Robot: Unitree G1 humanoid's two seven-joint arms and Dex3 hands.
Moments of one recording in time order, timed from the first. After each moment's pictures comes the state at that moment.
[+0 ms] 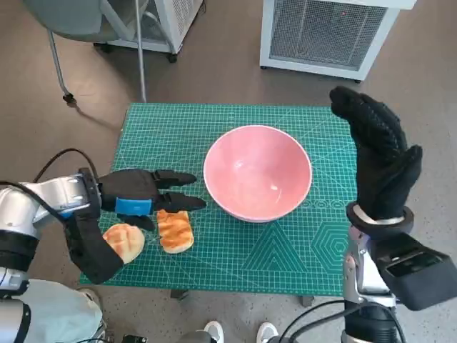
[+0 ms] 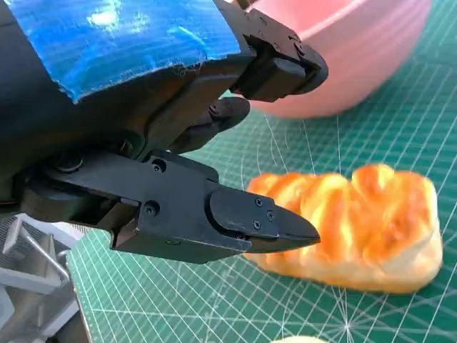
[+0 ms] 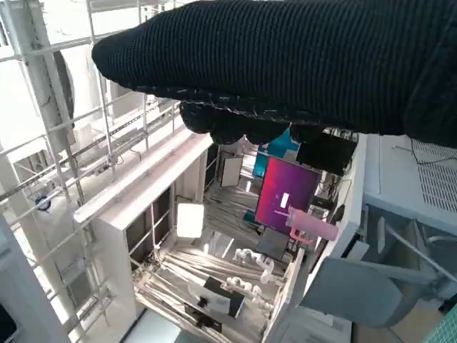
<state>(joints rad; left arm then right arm) -0.80 0.85 -0.46 0.66 1.14 -1.05 0.04 -0.45 -0.09 -0.11 0.09 0.16 -0.58 0.19</state>
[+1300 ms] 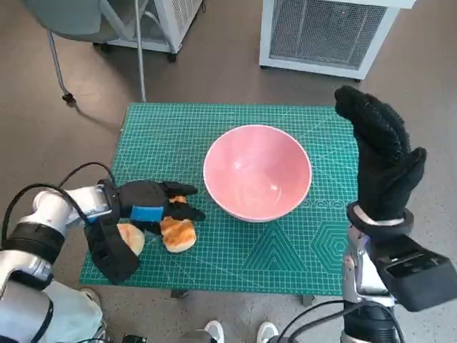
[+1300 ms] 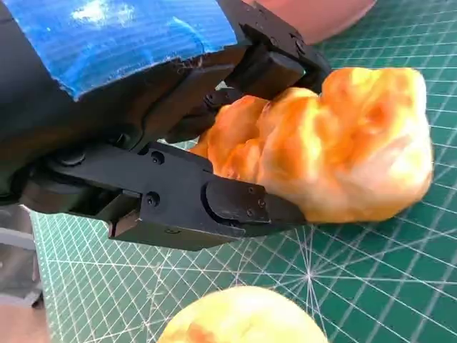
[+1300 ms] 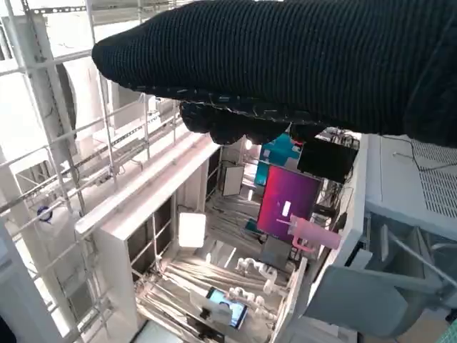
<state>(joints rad) -0.89 0.75 -0.75 0.93 1.19 -0.93 0.24 -0.44 -0.08 -0.11 0.11 0.15 -0.60 0.16</state>
